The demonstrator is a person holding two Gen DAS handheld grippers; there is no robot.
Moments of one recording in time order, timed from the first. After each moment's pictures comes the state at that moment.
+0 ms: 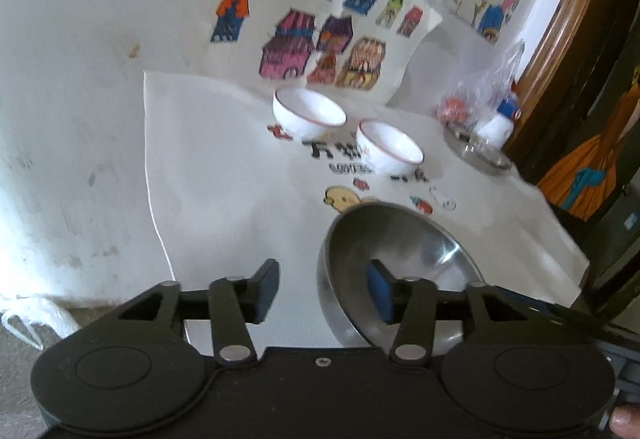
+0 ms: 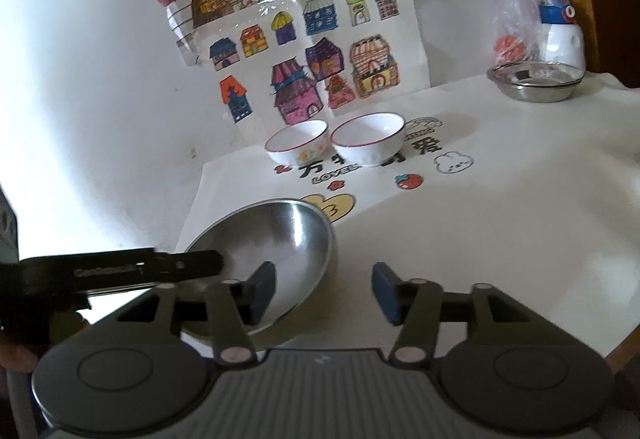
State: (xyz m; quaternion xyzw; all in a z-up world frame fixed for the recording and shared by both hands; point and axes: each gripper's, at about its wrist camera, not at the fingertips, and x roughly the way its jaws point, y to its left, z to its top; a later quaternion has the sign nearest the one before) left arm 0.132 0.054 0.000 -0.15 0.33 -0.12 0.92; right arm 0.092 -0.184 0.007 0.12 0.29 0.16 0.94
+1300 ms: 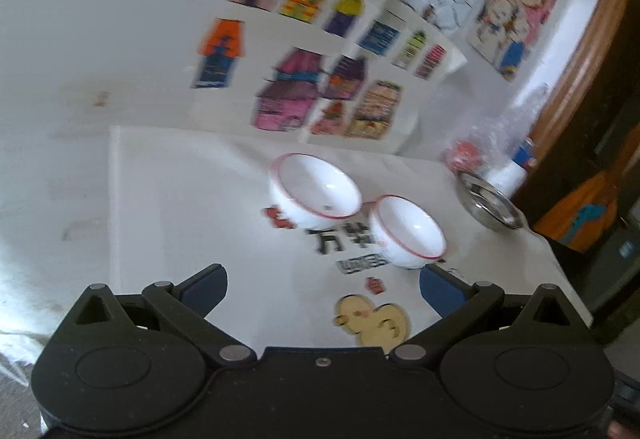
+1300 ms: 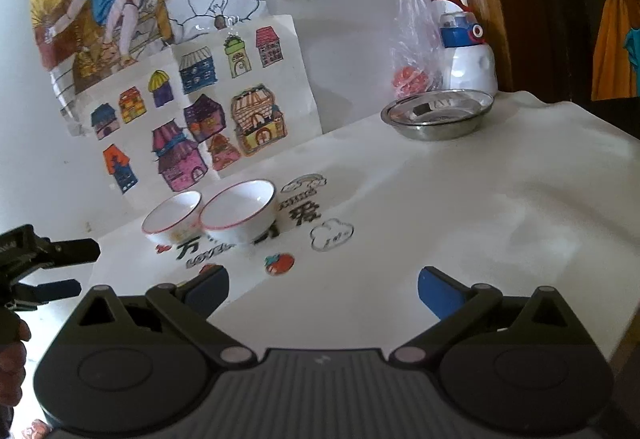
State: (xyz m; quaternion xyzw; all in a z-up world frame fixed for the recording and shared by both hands) left arm 0.240 0.062 0.023 -0.17 0.33 -0.14 0.92; right arm 0.153 -0.239 0.003 0.14 0.25 0.03 0.96
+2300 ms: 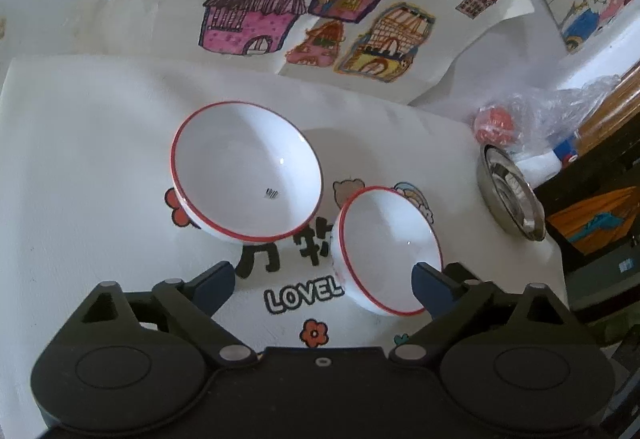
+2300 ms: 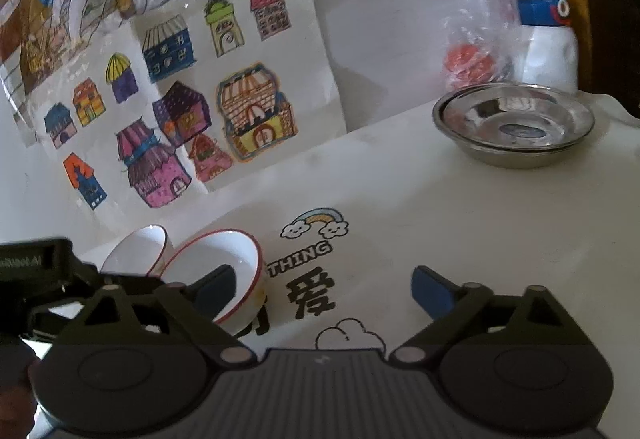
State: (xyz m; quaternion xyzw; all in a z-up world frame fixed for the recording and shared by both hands) left arm 0.352 0.000 -0.002 -0.23 0.46 -0.11 0.85; right arm 0.297 -0.238 -0.005 0.13 0.30 0.07 0.94
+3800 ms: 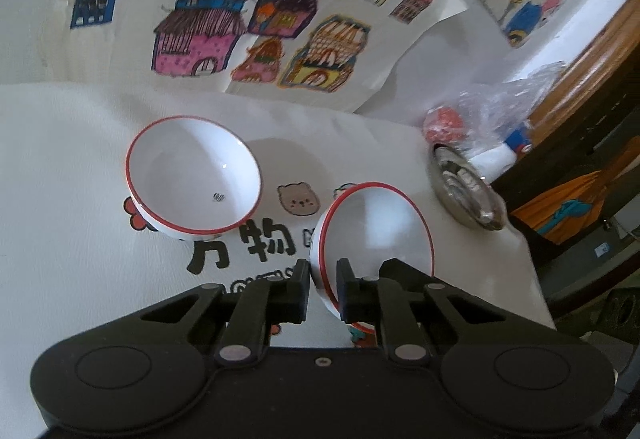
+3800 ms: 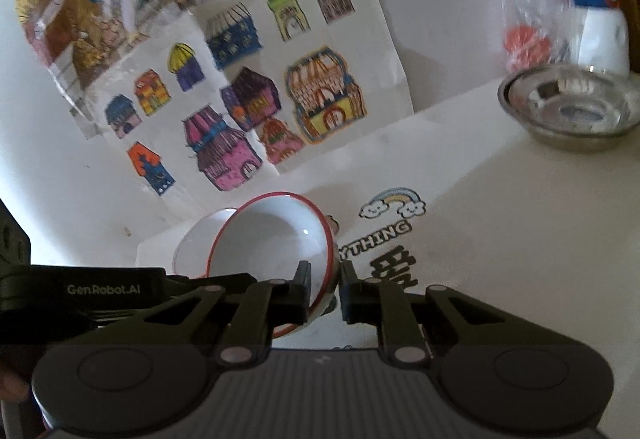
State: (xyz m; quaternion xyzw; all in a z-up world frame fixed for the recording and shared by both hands) left arm 0.326 -0.014 0.017 -0.22 0.41 -0.17 0.87; right arm 0.284 -0.226 0.015 0.16 0.31 0.16 0.92
